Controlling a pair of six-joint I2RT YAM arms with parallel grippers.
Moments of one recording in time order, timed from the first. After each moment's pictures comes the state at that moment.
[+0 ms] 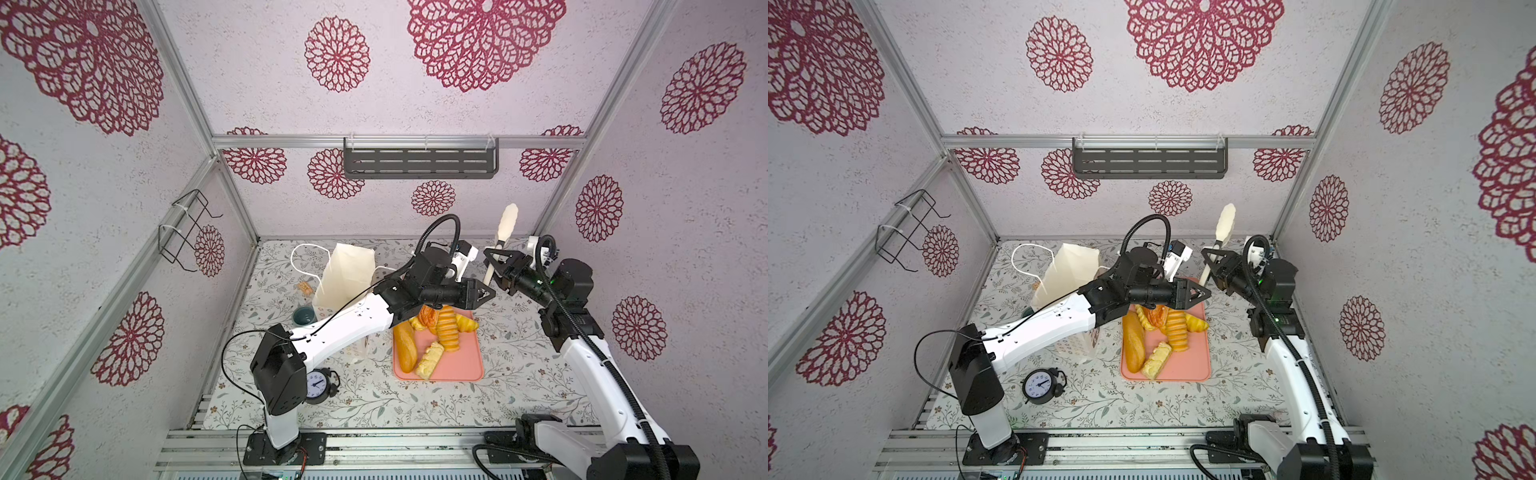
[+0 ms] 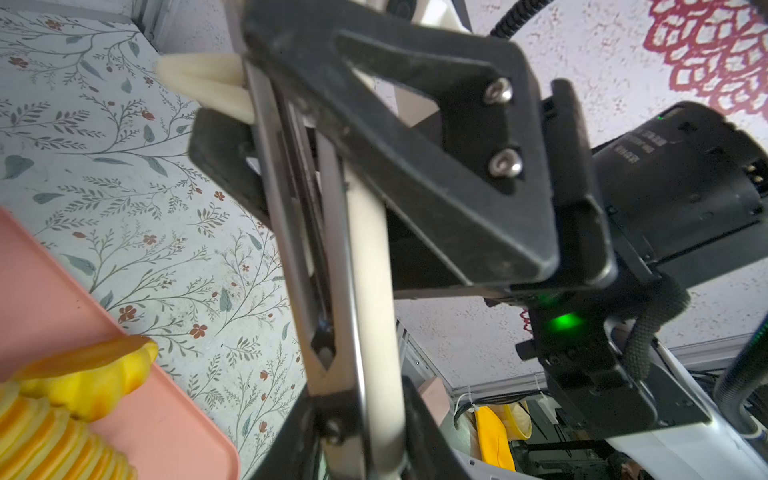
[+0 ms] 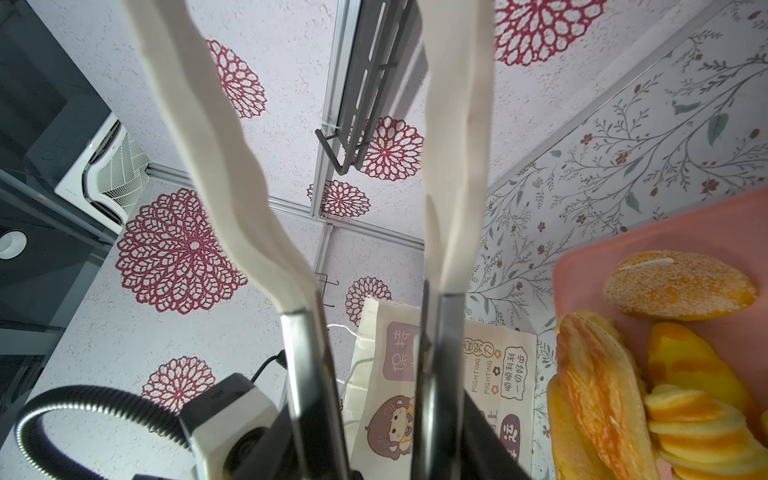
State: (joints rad) left arm -0.94 1.82 1.65 -0.14 0.42 -0.70; right arm 0.03 1.05 0.89 0.11 -0.69 1.21
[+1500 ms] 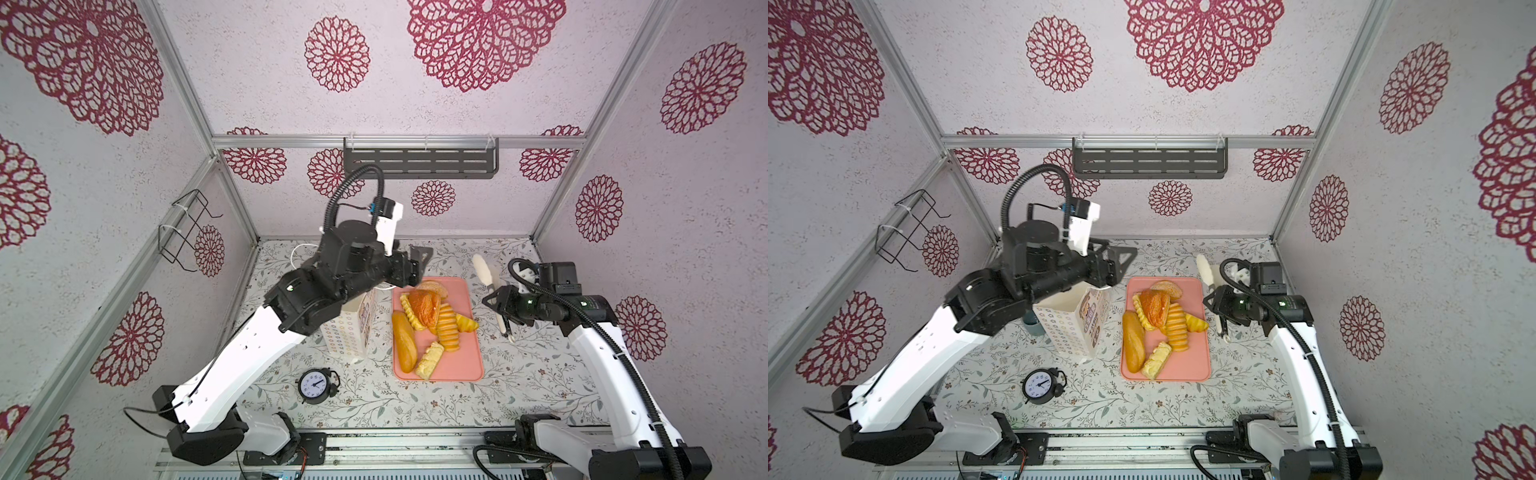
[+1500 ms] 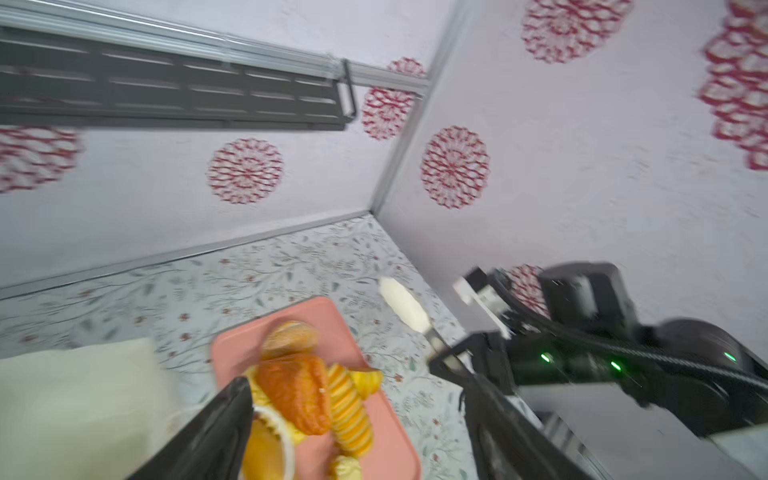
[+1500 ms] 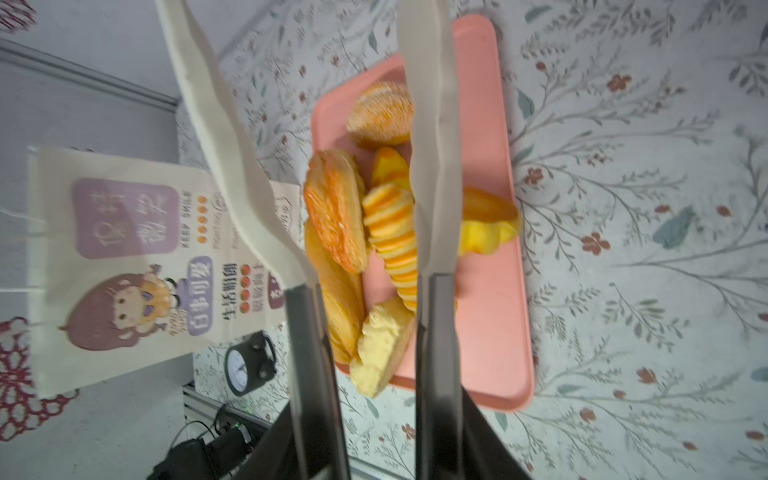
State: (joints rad) left arm -0.74 1.37 1.85 -0.79 -0.17 -0.38; right arm 0.12 1.11 1.14 -1.04 -0.40 0.44
